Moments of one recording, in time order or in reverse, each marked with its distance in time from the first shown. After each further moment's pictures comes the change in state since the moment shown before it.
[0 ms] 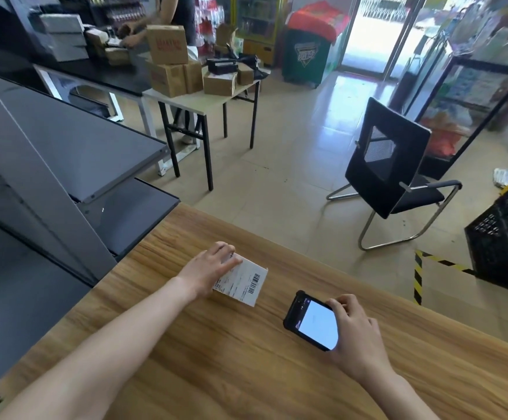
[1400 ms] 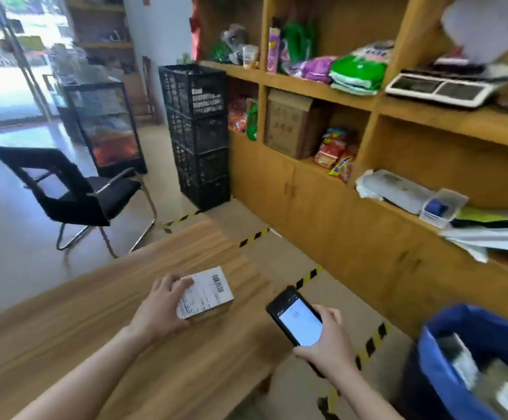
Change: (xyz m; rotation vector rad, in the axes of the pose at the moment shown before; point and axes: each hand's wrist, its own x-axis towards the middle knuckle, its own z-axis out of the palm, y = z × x) left_hand -0.057 0.548 -0.049 -0.264 0.001 0.644; right_hand -0.550 0.234 0.041 0.676 0.606 1.100
